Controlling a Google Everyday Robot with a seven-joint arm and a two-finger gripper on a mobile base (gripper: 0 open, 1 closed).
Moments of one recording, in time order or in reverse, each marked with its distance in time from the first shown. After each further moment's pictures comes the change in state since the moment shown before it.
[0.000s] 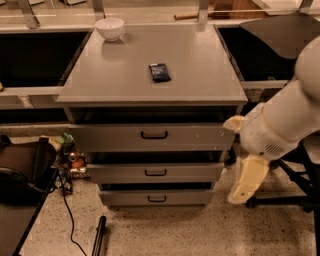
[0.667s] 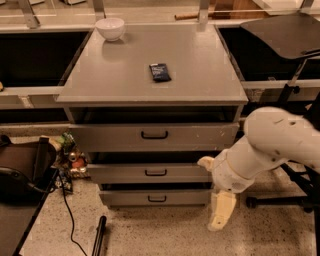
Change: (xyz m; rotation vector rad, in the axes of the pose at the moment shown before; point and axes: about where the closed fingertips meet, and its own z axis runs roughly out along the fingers) arm 0.026 0.024 0.143 -0.156 -0.046 -0.099
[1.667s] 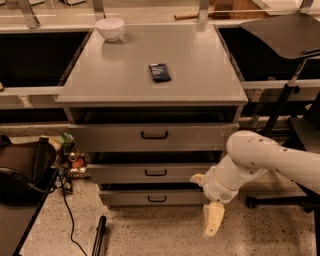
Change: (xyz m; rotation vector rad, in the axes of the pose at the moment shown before) arm 0.038 -0.009 0.096 -0.131 -0.031 0.004
